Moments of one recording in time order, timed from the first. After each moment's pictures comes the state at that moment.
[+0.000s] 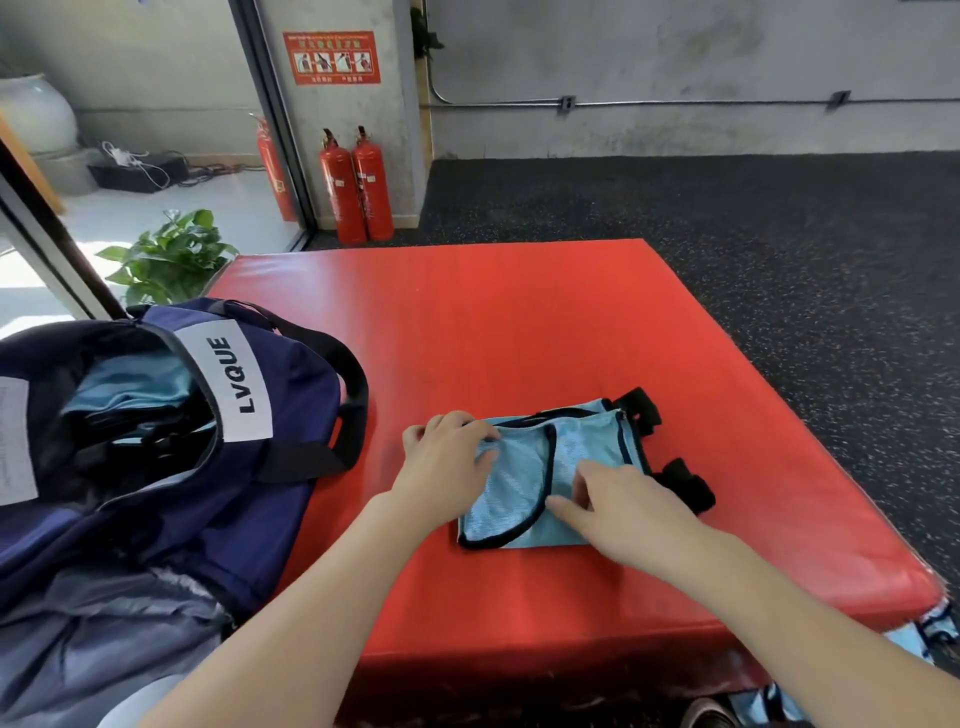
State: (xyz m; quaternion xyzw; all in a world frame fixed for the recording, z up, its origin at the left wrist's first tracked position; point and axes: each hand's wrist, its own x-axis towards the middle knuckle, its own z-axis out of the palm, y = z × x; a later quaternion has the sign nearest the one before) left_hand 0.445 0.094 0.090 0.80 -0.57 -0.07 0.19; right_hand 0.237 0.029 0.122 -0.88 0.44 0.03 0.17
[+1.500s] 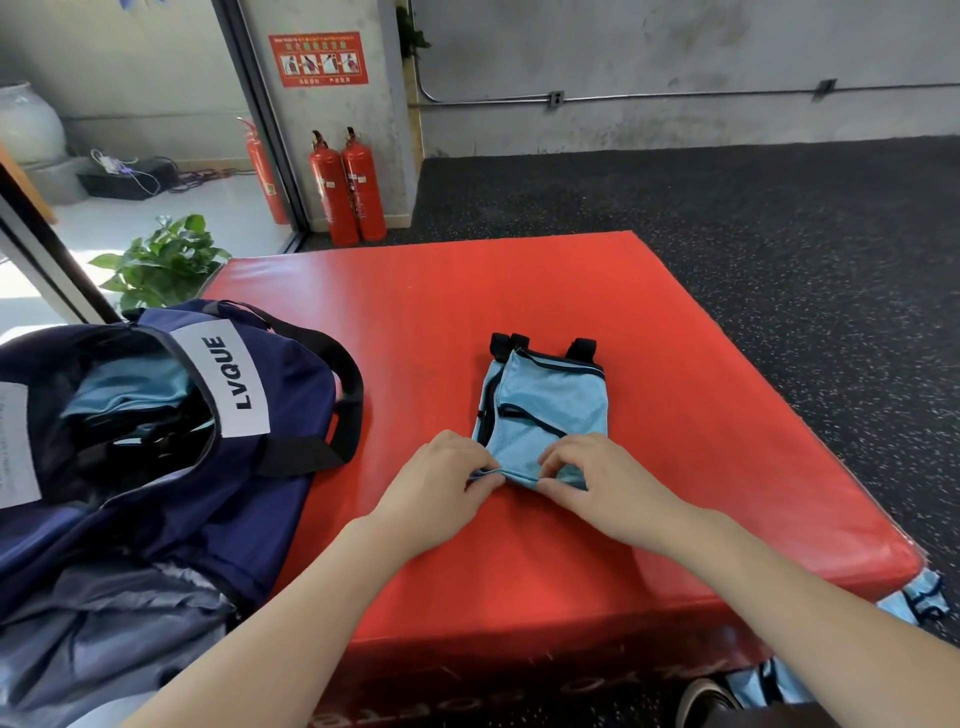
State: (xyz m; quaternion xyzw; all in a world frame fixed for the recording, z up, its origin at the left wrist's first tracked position) left_hand 0.440 0.127 0.088 0.69 -0.67 -0.08 0.25; right_hand 0.232 0.009 0.096 -0.92 0.28 -0.11 0.26
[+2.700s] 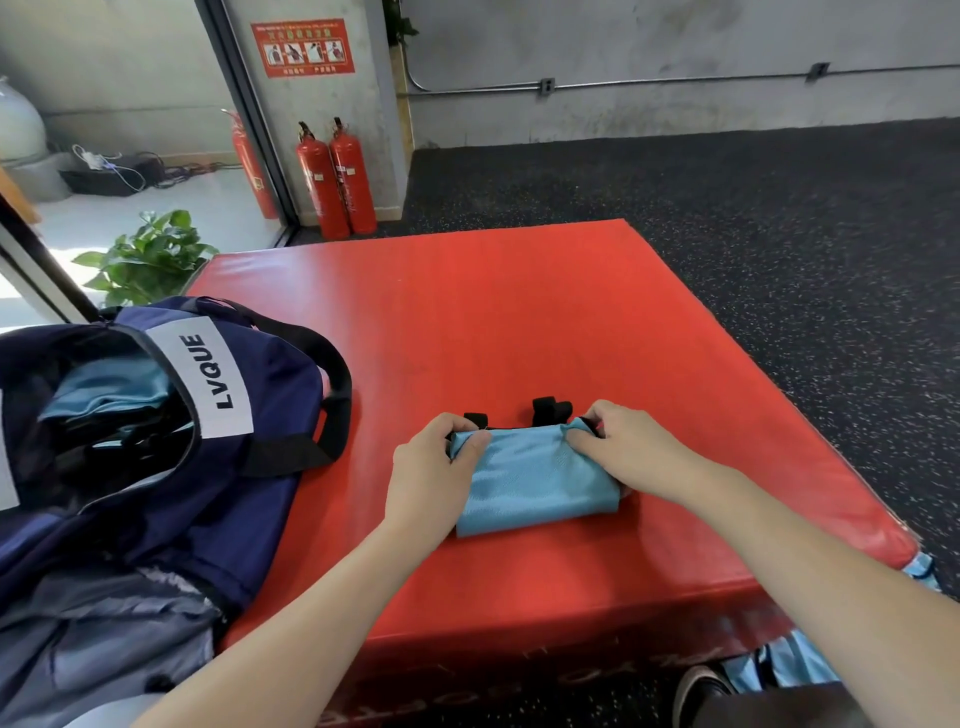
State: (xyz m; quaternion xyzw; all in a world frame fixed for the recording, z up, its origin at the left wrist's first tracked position) left_hand 0.410 0.124 0.098 0.77 -0.39 -0.20 0.47; right_hand 0.227 -0.021 0.119 -0.83 0.46 -0.06 0.32
